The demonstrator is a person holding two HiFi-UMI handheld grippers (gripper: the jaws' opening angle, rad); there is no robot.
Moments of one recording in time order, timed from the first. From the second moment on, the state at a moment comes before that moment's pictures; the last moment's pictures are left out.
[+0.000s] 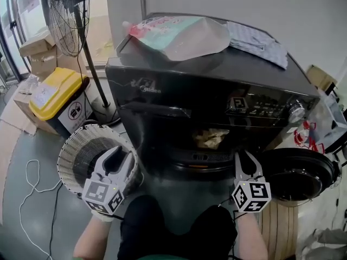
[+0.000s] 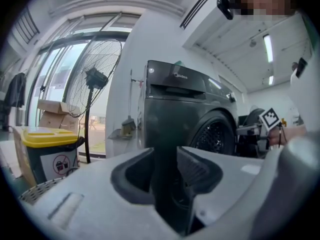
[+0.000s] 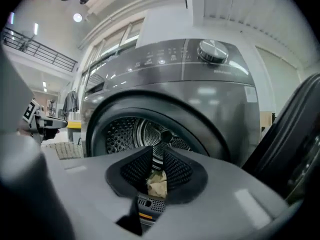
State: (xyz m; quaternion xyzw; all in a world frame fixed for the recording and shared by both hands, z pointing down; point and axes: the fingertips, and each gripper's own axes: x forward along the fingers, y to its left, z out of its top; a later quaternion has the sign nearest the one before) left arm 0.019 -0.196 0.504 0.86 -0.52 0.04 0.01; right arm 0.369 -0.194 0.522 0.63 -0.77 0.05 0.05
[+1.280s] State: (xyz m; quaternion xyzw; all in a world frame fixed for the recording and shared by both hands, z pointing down) left arm 0.022 -0.190 0.506 0.86 -0.51 0.04 0.01; right arm 0.368 -0.140 0.497 0.63 -0.78 -0.01 0.01
